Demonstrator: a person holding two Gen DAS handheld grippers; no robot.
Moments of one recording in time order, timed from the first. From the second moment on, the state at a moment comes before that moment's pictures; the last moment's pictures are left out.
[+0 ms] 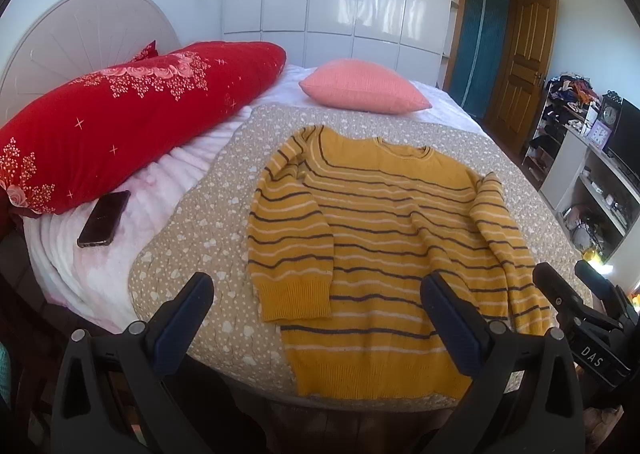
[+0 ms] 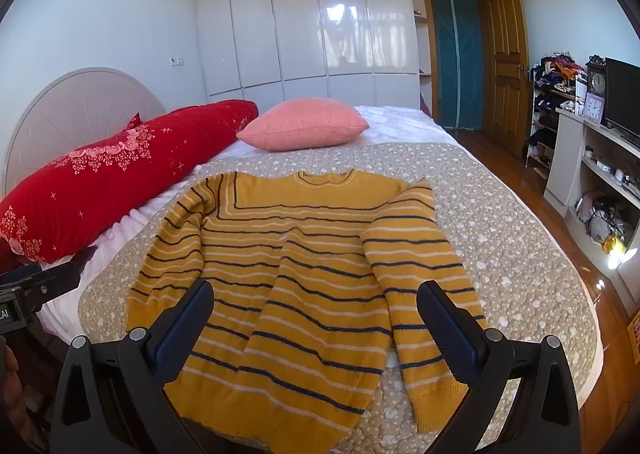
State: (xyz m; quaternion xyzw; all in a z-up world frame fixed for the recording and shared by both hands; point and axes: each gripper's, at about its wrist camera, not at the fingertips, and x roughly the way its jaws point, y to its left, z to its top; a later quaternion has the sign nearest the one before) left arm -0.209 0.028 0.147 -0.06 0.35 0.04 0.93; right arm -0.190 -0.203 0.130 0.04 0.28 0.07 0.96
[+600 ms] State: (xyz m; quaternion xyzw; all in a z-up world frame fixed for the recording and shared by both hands) left arm -0.198 0.020 0.123 -0.05 0.38 0.03 0.92; right arm -0.168 -0.209 0.081 0.04 0.35 0.06 0.93
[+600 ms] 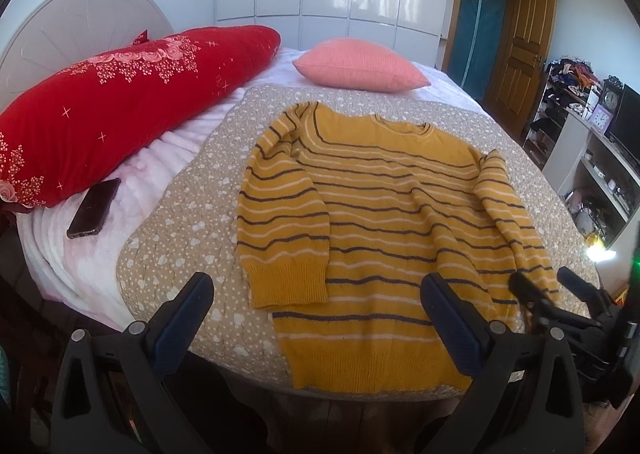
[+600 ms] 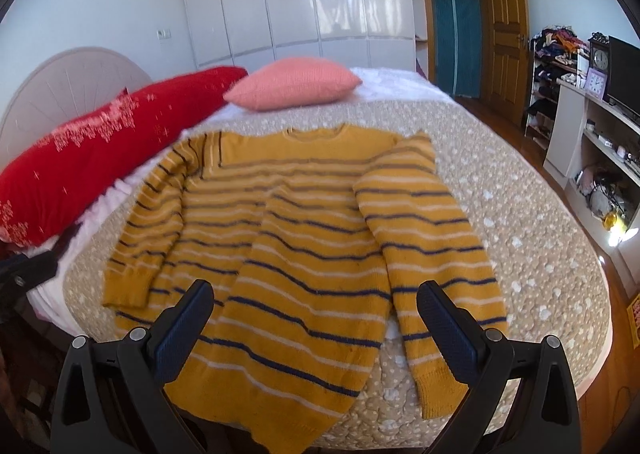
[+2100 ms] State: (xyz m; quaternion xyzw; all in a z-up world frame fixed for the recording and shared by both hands) left arm -0.188 0.007 0.107 -0.07 0.38 -0.02 0.92; right arm -0.176 -0.353 -0.003 0.17 0.41 -0.02 0.89
